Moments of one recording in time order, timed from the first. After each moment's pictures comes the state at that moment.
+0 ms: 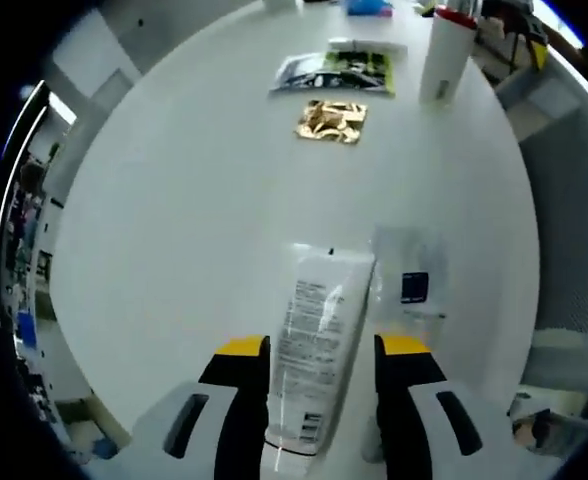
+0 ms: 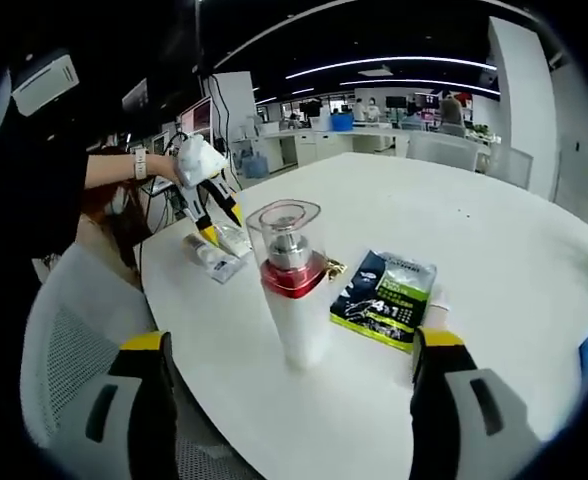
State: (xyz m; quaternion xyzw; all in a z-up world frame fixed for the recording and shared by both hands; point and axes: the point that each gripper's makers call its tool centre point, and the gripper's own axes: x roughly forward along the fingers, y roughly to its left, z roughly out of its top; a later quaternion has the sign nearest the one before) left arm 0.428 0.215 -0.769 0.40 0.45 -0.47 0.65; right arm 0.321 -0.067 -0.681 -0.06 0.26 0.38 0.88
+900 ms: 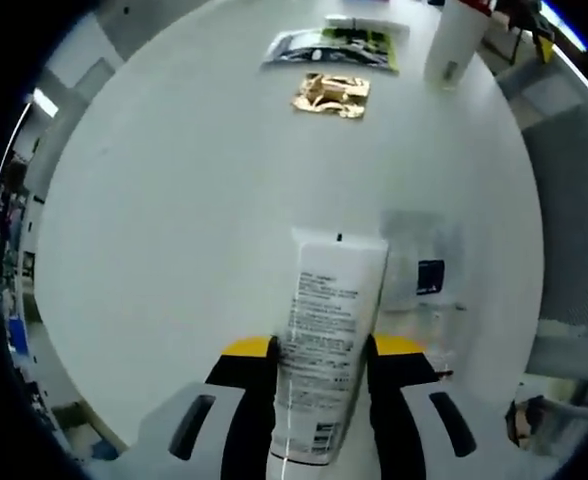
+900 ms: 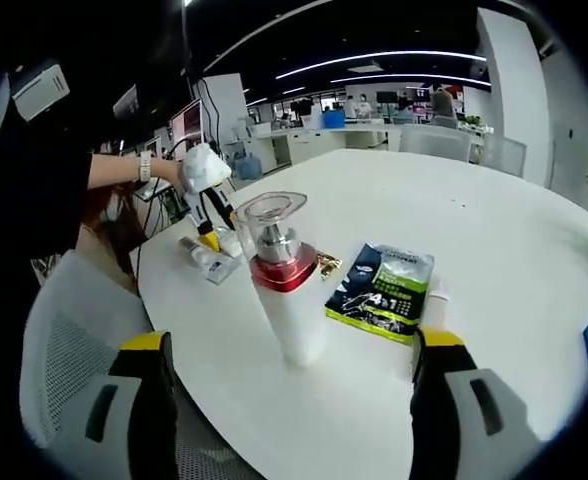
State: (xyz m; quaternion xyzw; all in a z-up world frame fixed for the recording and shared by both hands) left arm 0.434 0.220 -0.786 0.40 0.48 -0.48 0.61; right arm 0.324 -0.070 -0.688 -0.04 0.27 0.37 0.89
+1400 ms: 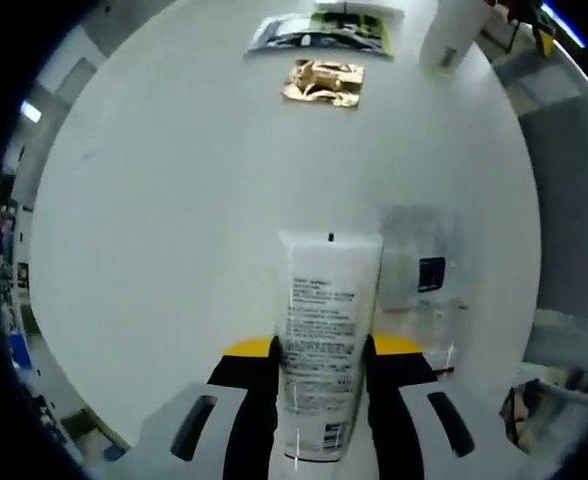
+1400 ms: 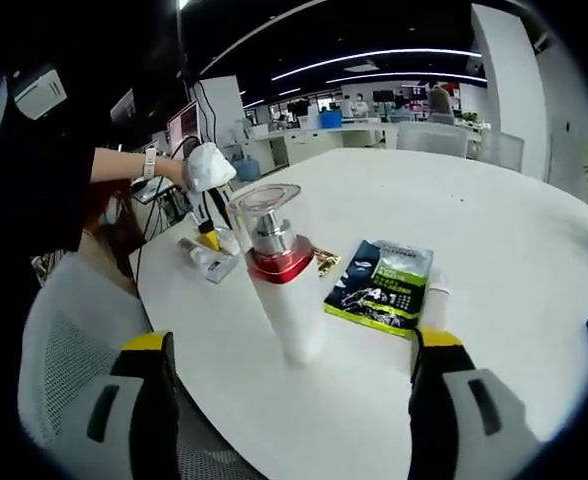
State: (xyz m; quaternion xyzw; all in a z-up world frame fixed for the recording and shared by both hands) left arm 0.436 0.219 -0.789 0.43 0.50 -0.48 0.58; right arm 0.322 -0.074 -0.691 -0.03 0.27 0.37 0.89
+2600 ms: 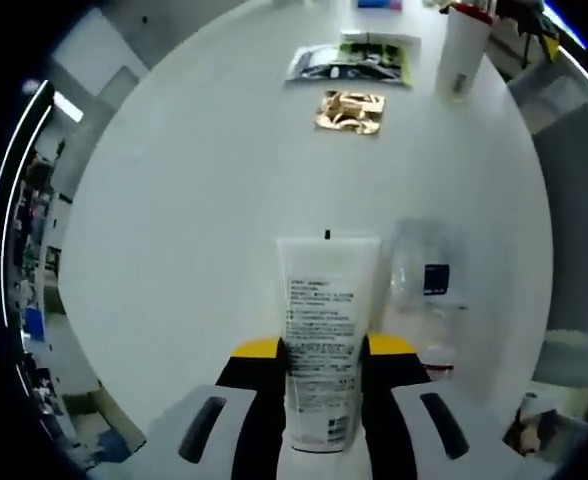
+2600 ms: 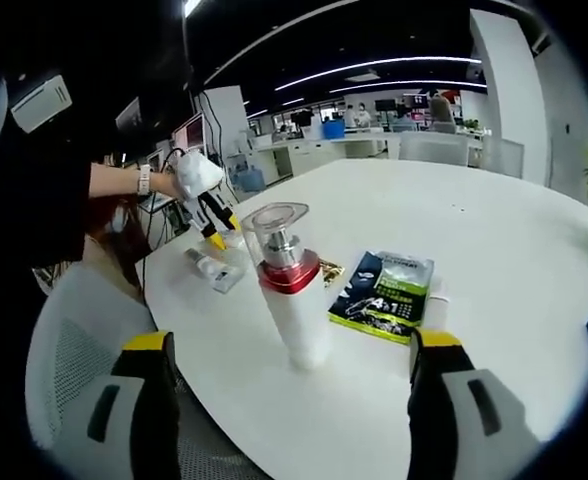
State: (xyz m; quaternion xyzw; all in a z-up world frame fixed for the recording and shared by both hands) left arm 0.441 0.224 -0.757 0.42 0.43 -0.44 0.67; right arm 0.317 -0.072 -0.680 -0.02 0.25 0.37 0.89
